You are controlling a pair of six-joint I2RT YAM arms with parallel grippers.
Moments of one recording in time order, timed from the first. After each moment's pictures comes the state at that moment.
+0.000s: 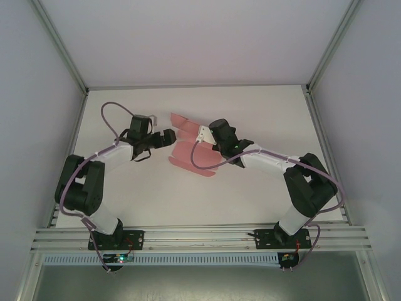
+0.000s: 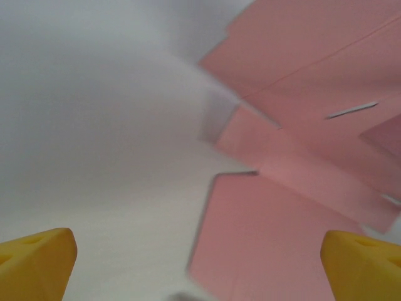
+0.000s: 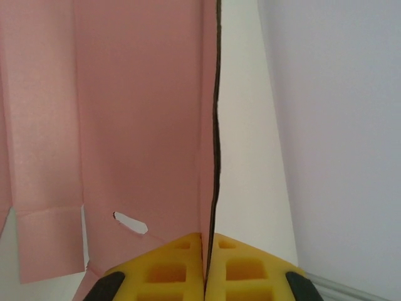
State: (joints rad) left arm -0.22 1.64 0.92 -0.06 0.33 -0.48; right arm 0.65 1.64 1.00 -0.05 0.44 -0.88
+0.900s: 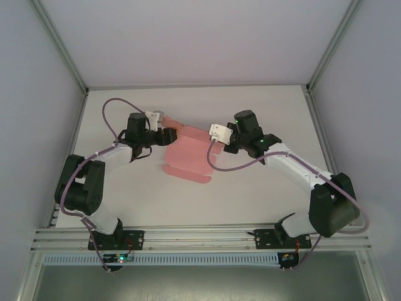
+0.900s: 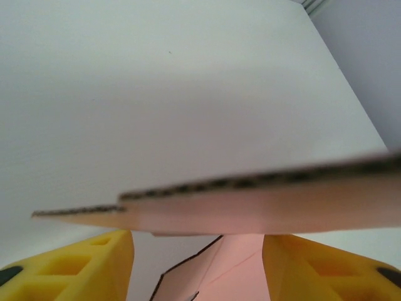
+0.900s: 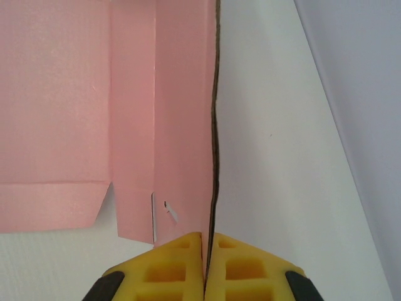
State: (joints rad) left arm -0.20 1.62 0.86 0.18 0.60 -0.34; right arm 0.47 1.42 0.99 -0.29 -0.19 -0.87
